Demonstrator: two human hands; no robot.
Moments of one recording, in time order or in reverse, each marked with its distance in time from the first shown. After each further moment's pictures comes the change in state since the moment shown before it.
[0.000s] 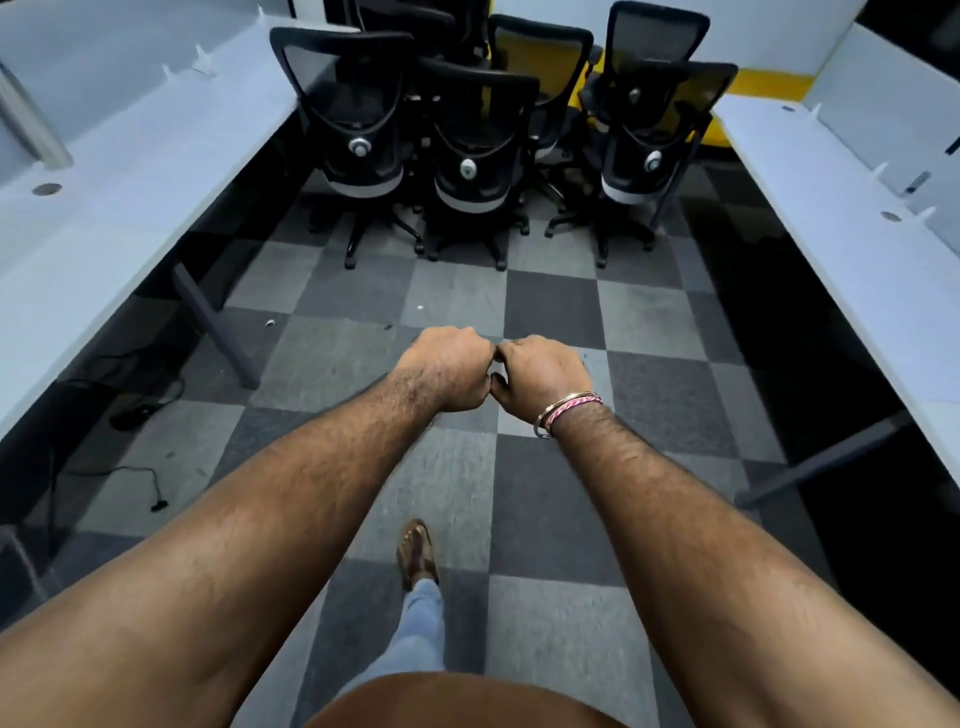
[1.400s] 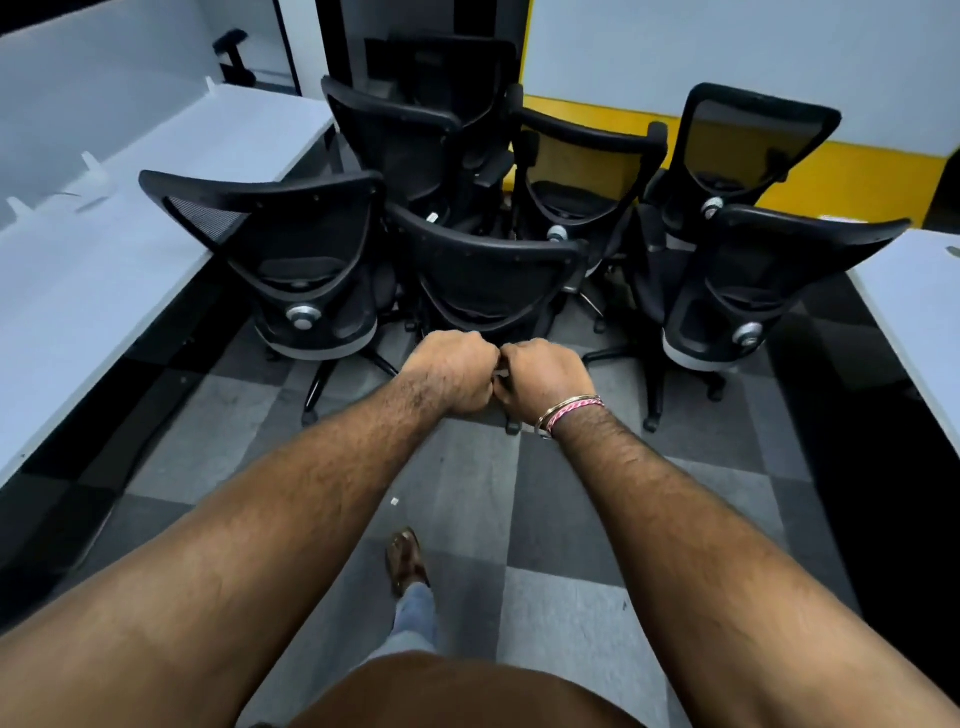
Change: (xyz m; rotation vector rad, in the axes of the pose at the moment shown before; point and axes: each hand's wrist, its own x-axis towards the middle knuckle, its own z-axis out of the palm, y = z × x) left_hand 0.876 -0.360 -0.054 0.013 0.023 -0.042; right_hand 0.870 0.379 0.086 -0.001 -0.010 -0.075
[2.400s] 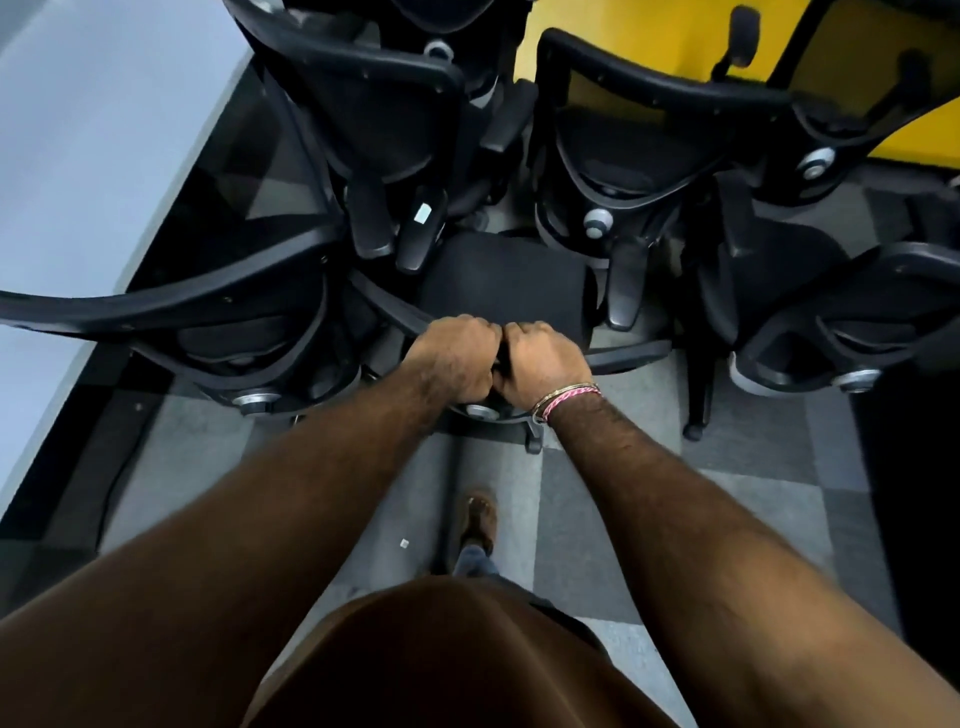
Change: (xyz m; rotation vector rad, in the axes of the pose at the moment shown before) left_hand 0.387 -0.214 0.083 -0.156 -0.131 0.044; right_hand 0.409 0.116 0.137 0.153 -0.128 0.099
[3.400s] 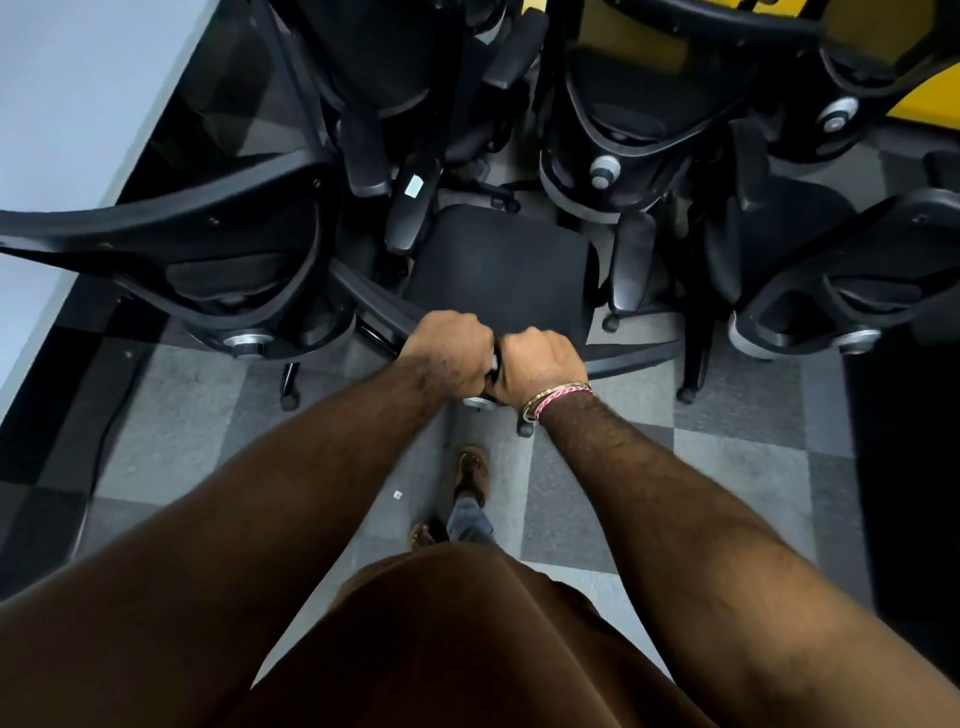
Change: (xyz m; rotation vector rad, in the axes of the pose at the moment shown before) left_hand -0.036 0.028 0.049 0.131 -0.144 0.009; right_hand -0.055 -0.017 0.028 -0.109 -0.125 -0.014
